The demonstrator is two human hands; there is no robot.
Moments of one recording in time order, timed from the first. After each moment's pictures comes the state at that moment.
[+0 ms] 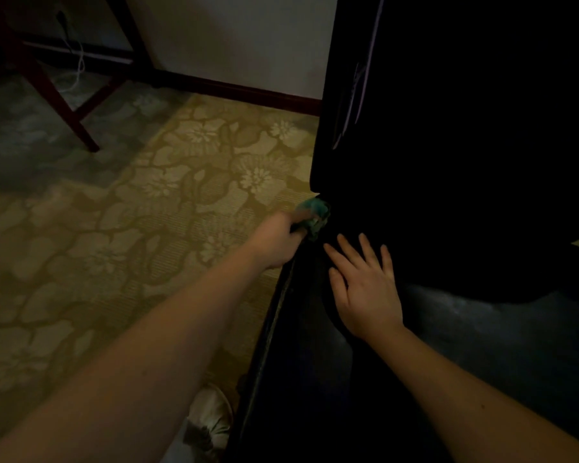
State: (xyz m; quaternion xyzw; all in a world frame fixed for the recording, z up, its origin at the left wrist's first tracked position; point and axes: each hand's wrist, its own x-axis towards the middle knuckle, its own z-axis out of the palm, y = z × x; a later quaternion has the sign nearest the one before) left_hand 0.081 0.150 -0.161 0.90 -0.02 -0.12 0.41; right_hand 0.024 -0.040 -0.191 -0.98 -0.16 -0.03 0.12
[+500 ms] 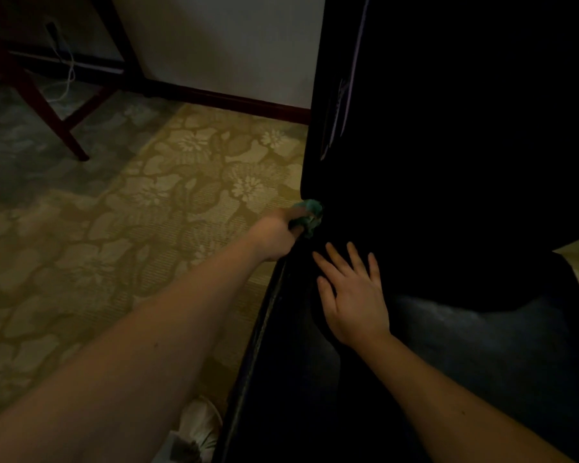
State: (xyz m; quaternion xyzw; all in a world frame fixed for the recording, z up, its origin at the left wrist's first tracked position) left_hand 0.110 0.139 -0.156 0.90 -0.02 -0.14 0.41; right_hand 0.025 -0.041 -0.188 -0.98 -0.15 -0.02 0.14
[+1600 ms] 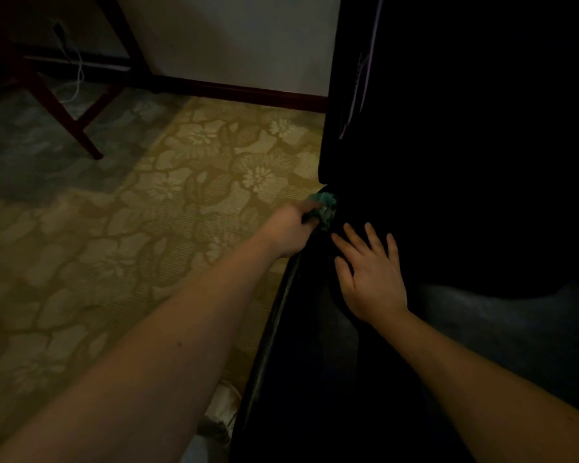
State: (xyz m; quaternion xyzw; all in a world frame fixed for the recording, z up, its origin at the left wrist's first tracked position) left_hand 0.091 0.141 -0.154 0.90 -0.02 -0.16 0.41; right_hand 0.028 -0.038 -0.190 -0.98 -0.13 -0.03 0.12
